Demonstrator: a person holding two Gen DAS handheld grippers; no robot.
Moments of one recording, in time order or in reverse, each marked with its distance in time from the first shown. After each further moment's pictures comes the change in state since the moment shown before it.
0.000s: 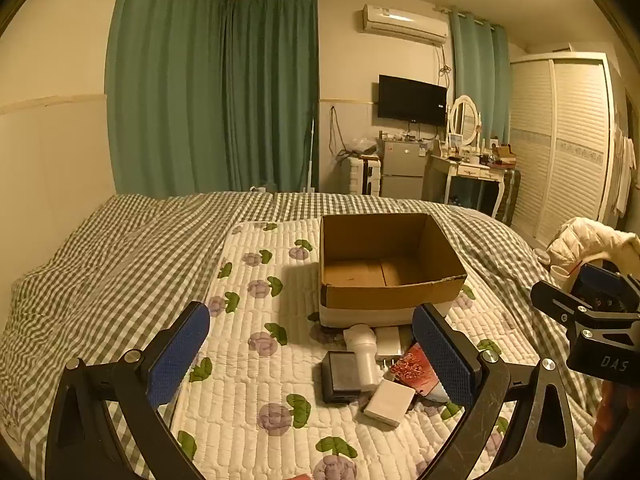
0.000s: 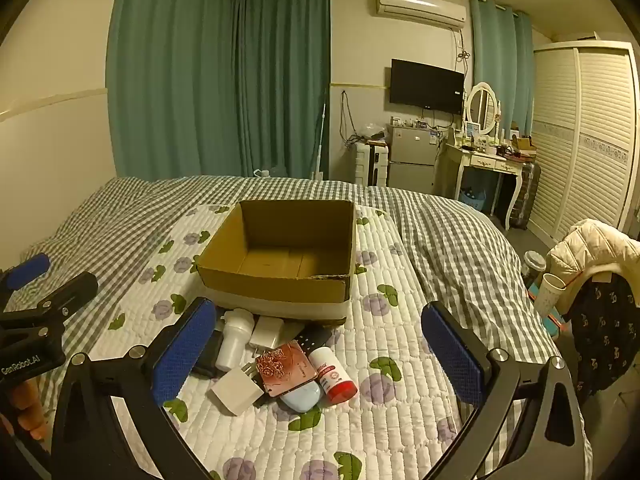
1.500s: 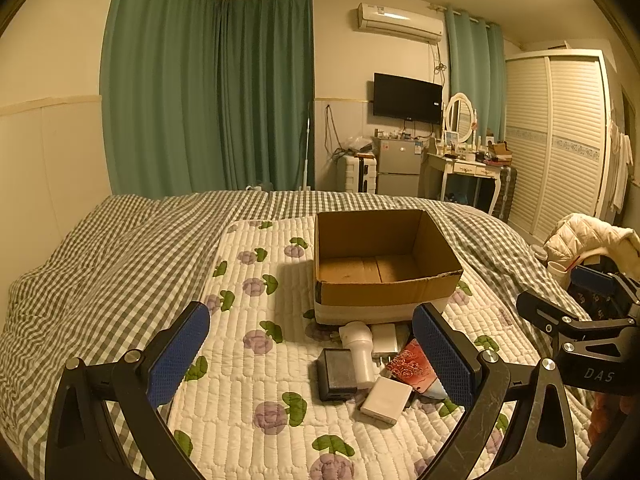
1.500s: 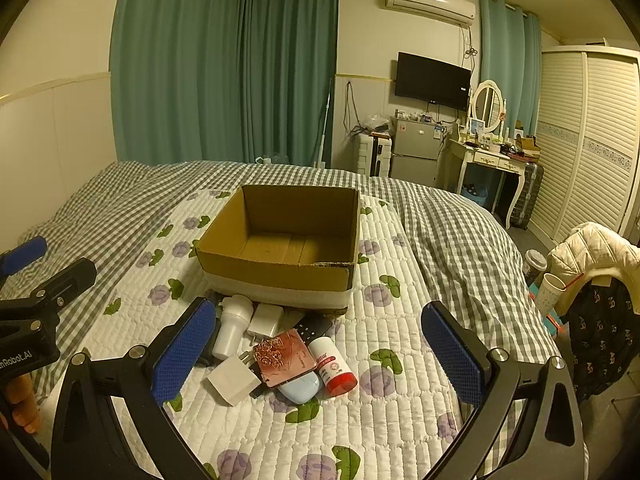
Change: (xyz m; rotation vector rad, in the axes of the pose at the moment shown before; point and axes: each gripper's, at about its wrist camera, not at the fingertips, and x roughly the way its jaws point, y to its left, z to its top) left arm 0.002 -0.005 -0.003 0.019 0.008 0.002; right arm 0.006 0.001 -0.010 -0.039 0.029 -0.008
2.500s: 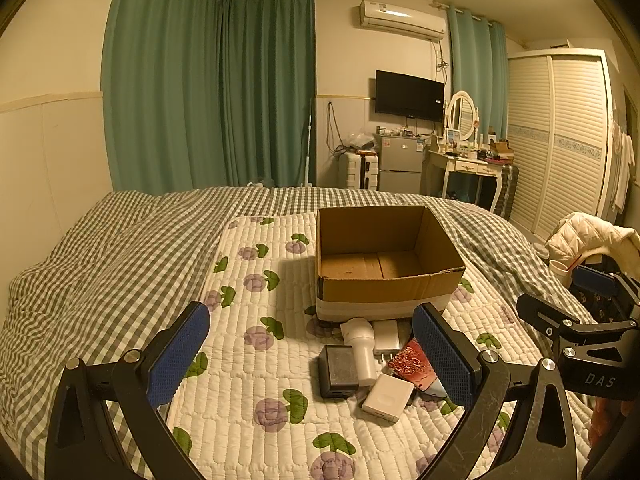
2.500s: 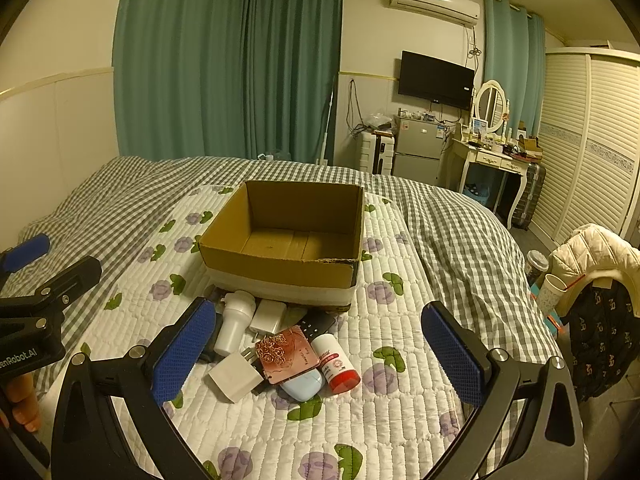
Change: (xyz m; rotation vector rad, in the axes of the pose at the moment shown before) left arm 0.003 0.002 -0.001 -0.004 0.012 0.001; right arm 0.003 0.002 -0.001 -0.014 0.015 0.001
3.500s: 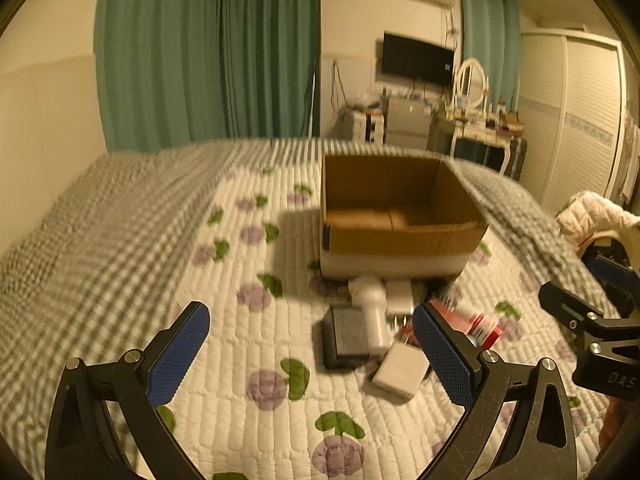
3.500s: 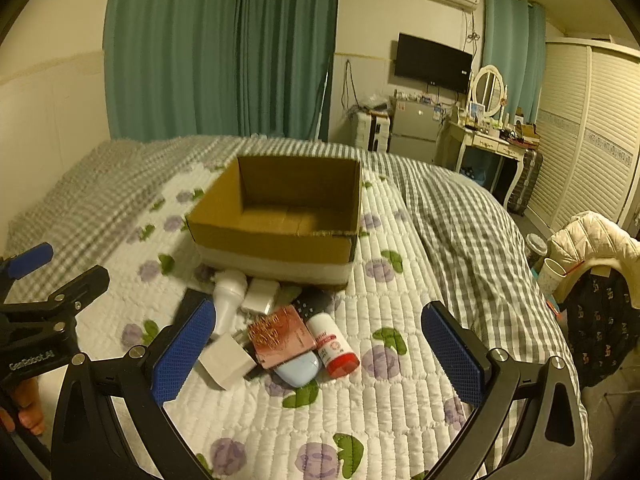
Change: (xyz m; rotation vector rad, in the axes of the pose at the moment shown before) left arm 0.057 0.004 -0.029 -0.019 0.176 0.008; right arm 0.033 0.002 -0.013 -0.009 0.108 -0.034
